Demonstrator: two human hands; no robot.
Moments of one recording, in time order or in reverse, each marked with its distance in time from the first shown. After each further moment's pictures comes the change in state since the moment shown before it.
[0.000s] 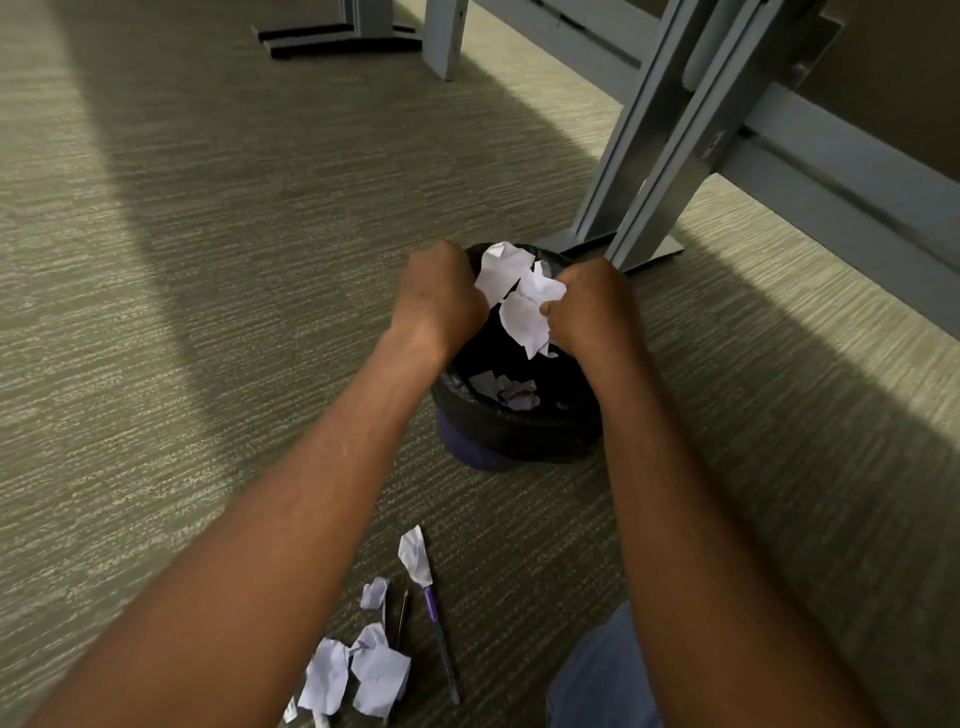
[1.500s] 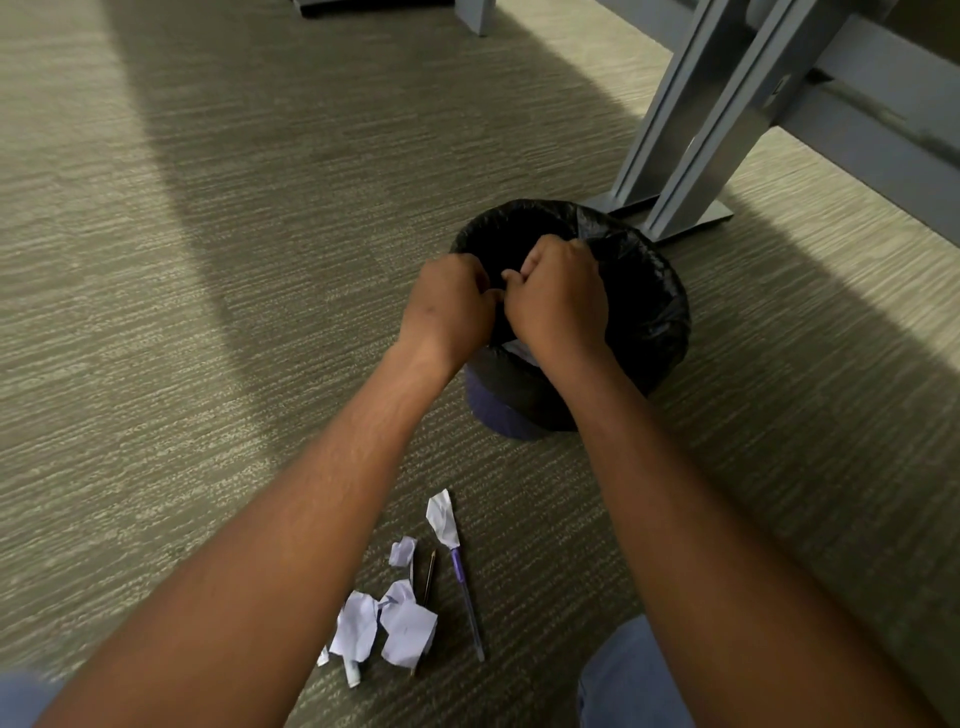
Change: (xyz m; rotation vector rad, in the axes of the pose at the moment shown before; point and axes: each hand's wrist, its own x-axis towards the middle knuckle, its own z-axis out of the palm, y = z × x) left_hand -0.027 -0.046 0.022 -0.023 0.013 0.067; right_hand -0.020 -0.014 0.072 0.044 0.228 -0.192
